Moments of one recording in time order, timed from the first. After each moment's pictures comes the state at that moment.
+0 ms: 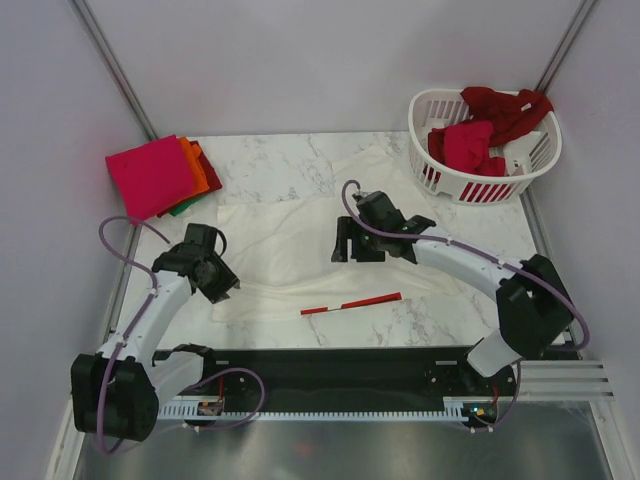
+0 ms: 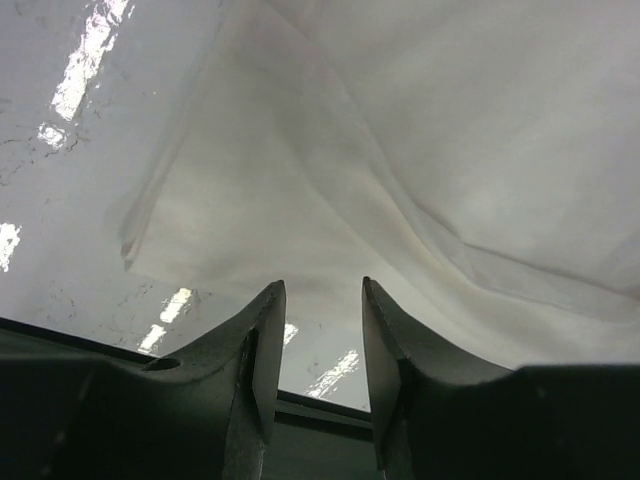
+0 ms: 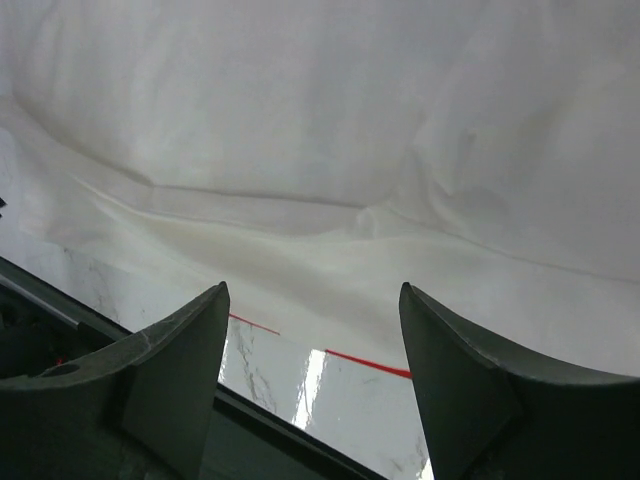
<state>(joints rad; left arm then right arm) -0.13 1.04 0.73 -0.85 -0.05 -0.85 0.66 1.49 1.03 -0.41 -0.11 0.63</state>
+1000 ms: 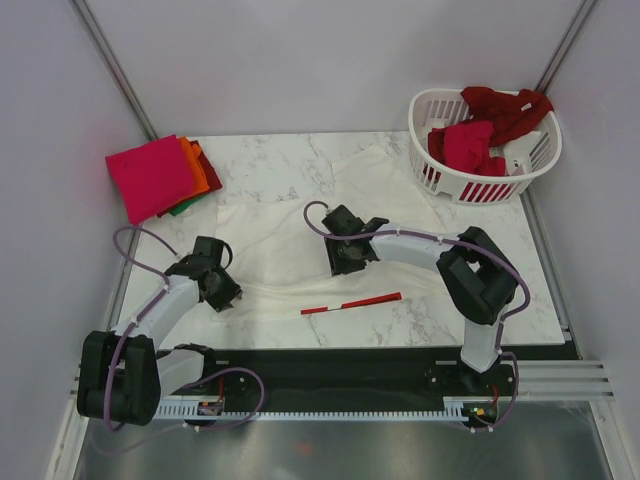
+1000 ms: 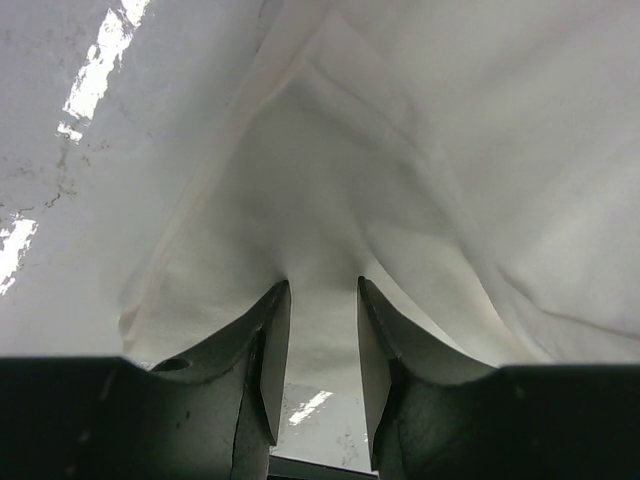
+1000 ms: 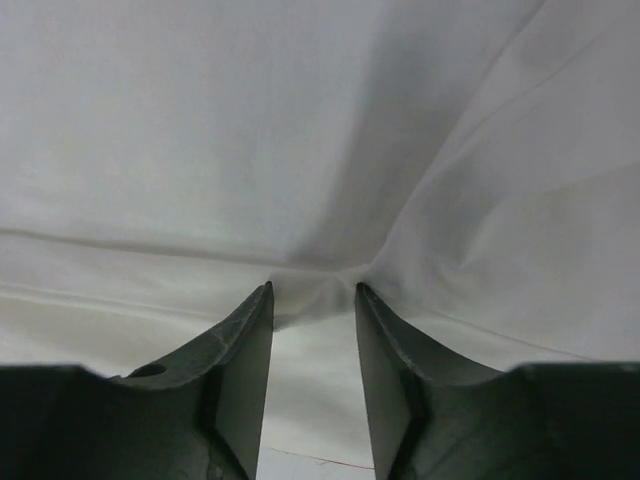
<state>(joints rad) -0.13 1.14 0.53 -0.61 -0.08 -0.85 0.78 1.87 1.22 -0.46 0.05 0.54</state>
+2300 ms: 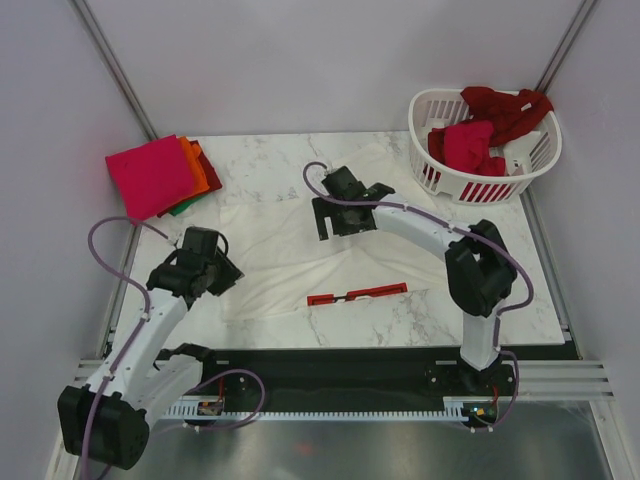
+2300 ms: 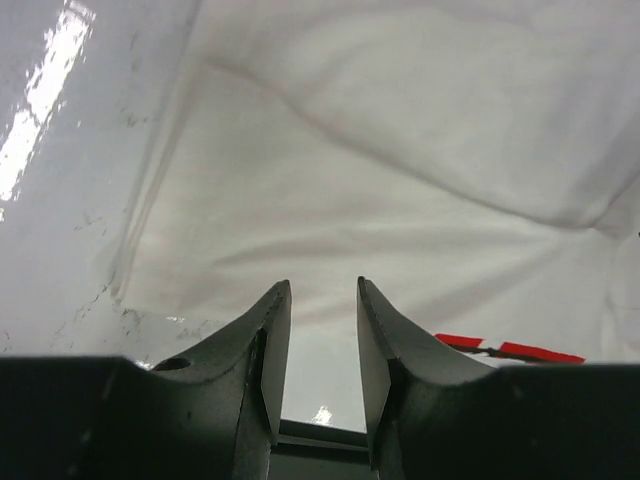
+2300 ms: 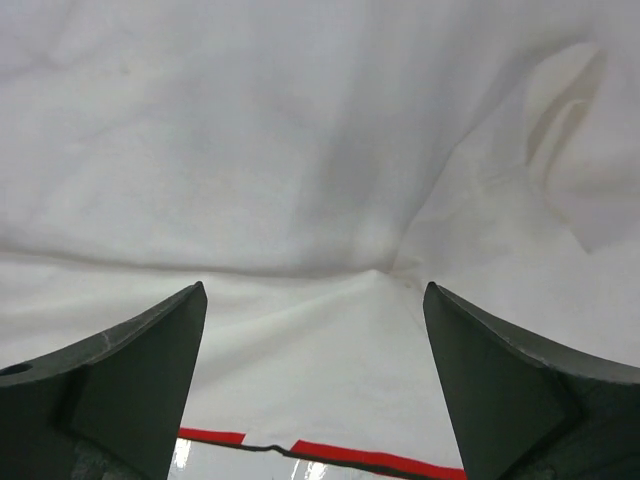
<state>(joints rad) -0.22 0.90 0.65 -0.76 -0.08 -0.92 0.70 1.95 1.53 -0.61 0.14 0.43</state>
